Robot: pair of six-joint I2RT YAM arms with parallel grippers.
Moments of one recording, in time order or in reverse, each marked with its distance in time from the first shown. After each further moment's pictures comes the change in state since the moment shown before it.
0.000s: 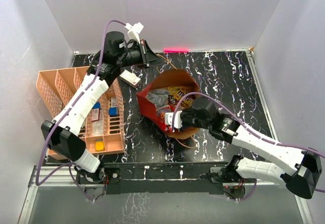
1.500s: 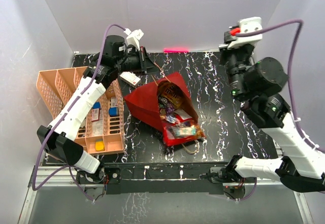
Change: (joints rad) left arm -0.019 -0.058 -0.003 -0.210 -0.086 0.130; right arm 0.000 0.105 0.891 0.117 0.955 0.507
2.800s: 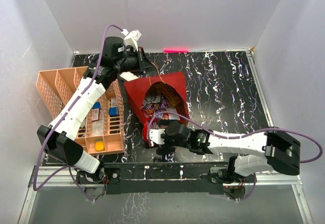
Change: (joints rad) left arm 0.023 -0.008 -0.036 0.039 -0.051 0.039; right arm 0.310 0.156 -1.022 0.154 -0.636 -0.113
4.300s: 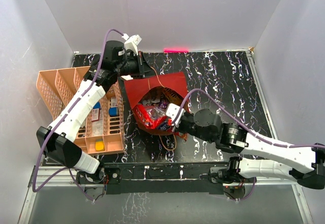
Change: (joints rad) left arm 0.000 -0.024 -0.069 0.000 0.008 -0.002; right arm -0.001 -0.335 0.197 -0.180 0.101 0.192
